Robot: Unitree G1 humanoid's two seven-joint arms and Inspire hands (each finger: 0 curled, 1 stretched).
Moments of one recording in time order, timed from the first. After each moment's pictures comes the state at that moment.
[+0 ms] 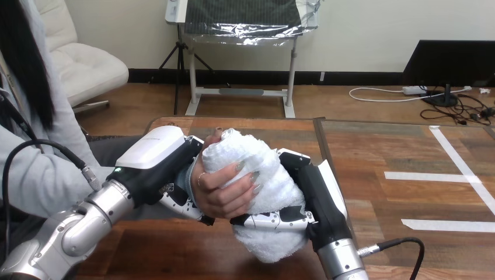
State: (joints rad) left arm -0.44 0.58 -0.31 0.73 0.52 -0.76 0.02; right arm -0.28 0.00 0.11 0.96 -0.22 -0.99 -0.08
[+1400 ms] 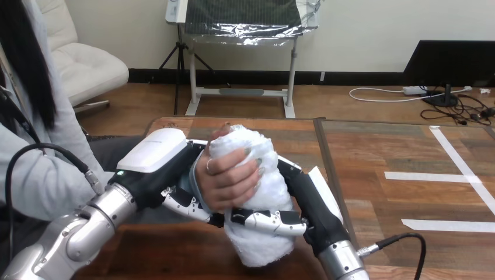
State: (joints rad) left arm -0.39 0.58 -0.30 0.63 0.57 -0.68 0.03; right arm -0.28 -0.05 0.14 0.95 -0.29 -0.90 -0.08
